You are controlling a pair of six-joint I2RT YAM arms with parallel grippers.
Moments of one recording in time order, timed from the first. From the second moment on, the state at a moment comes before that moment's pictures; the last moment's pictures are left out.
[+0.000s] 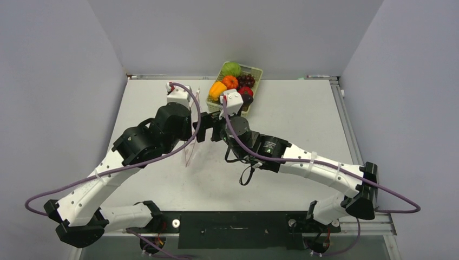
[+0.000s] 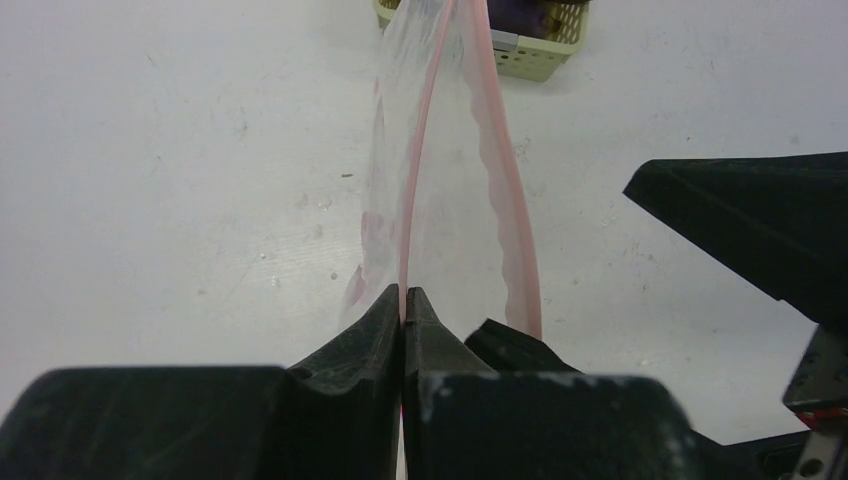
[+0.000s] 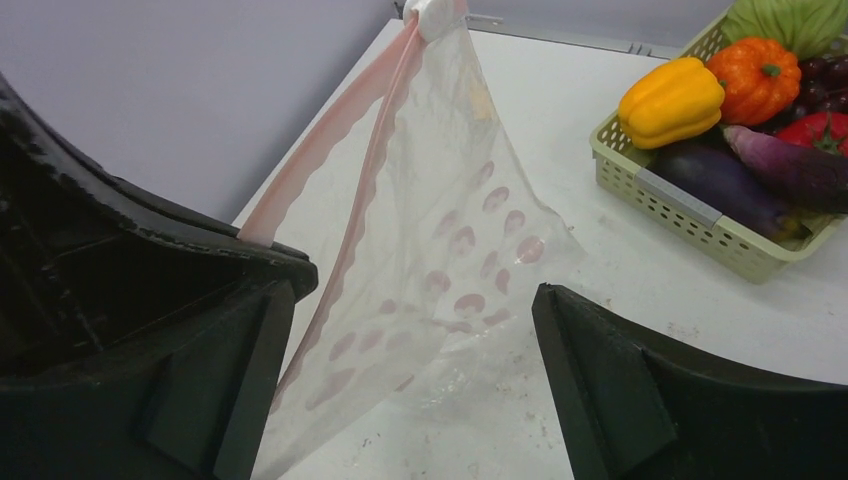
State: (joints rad) left arm -0.85 1.13 1.47 -0.97 -0.56 -0.46; right arm 1.16 1.42 1.37 -0.14 0.51 0.41
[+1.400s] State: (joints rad) left arm -0.87 1.08 1.46 -1.06 -0.75 -0.41; right arm 1.06 1.57 1.25 -0.20 0.58 0.45
